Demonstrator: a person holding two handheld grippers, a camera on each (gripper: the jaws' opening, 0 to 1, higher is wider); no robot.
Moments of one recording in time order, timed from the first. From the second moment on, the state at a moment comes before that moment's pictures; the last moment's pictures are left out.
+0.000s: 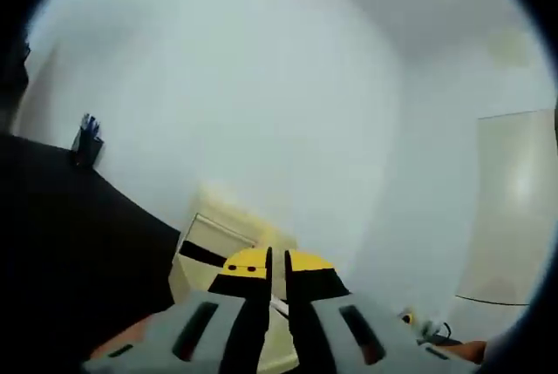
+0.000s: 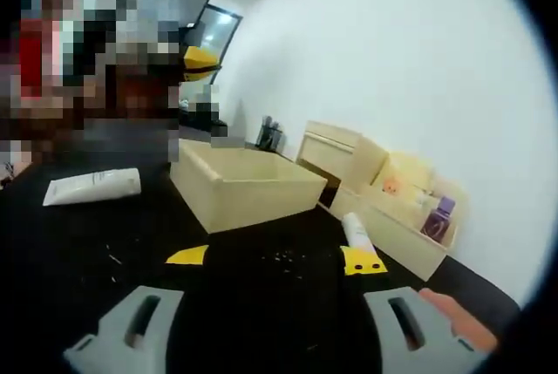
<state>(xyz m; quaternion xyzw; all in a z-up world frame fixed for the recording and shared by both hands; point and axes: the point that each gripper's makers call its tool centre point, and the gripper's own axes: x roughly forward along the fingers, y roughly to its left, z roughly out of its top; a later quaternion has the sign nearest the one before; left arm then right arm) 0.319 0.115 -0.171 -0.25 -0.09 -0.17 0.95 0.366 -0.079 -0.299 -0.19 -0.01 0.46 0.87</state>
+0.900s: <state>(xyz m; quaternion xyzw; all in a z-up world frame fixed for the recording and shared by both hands) 0.301 0.082 -0.284 -0.68 0.07 -0.07 0.73 0.338 -0.070 -0.276 -0.12 -0.02 0.51 0.85</state>
